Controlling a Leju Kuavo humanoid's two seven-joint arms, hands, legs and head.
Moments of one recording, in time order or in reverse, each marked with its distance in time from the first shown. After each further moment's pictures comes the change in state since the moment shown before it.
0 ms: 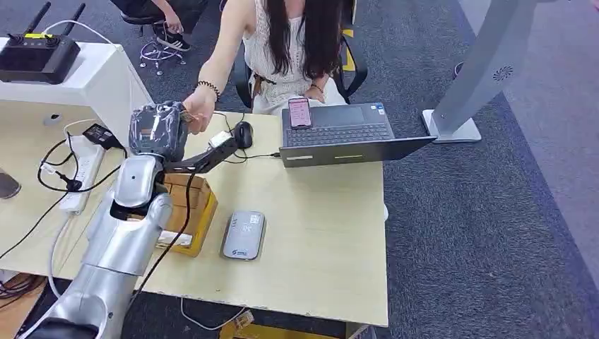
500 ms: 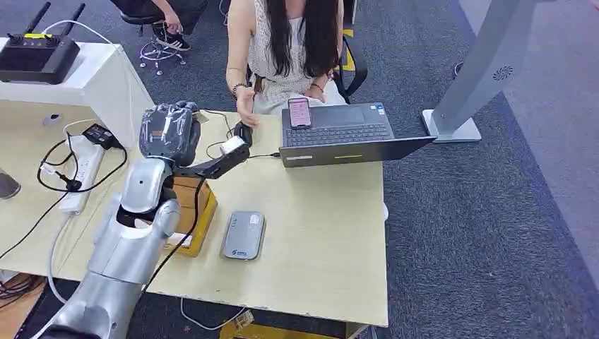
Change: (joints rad) left arm 0.019 -0.011 -0.045 -0.084 0.011 -0.019 0.014; right arm 0.000 0.000 0.000 -0.001 0.000 0.016 -0.015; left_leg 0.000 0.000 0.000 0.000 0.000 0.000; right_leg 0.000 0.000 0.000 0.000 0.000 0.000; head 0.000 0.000
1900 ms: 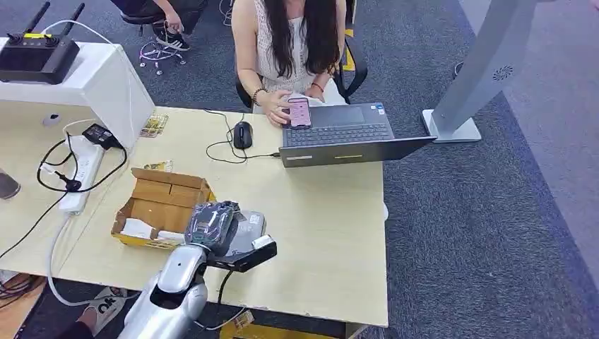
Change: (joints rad) left arm 0.387 -0.051 -0.070 -0.003 0.032 -0.037 -0.105; right arm 0.007 -0.020 0.019 0.000 -0.052 0.006 -0.039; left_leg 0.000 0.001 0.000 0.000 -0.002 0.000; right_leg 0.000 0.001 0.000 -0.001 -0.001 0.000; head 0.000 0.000
